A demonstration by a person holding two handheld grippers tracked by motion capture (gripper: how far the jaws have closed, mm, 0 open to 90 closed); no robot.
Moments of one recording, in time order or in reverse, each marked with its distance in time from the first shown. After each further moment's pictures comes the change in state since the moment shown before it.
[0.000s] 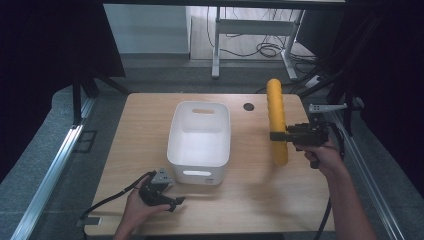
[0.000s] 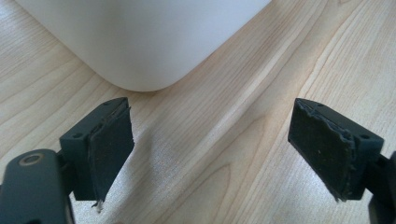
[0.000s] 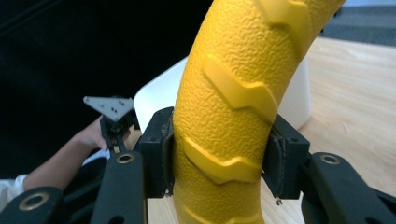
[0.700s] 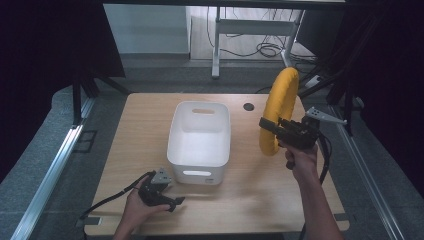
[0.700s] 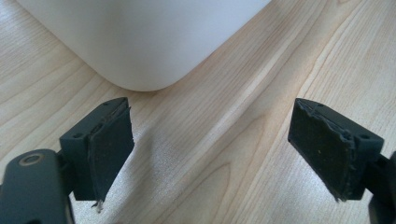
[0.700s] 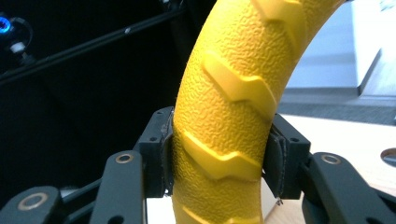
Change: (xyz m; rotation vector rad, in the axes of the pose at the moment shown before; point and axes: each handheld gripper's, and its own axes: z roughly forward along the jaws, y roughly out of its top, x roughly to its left) left arm 0.000 0.000 -0.001 -0.003 0.002 -0.002; right arm 0.040 -0.006 0.030 -0.368 -0.243 -0.003
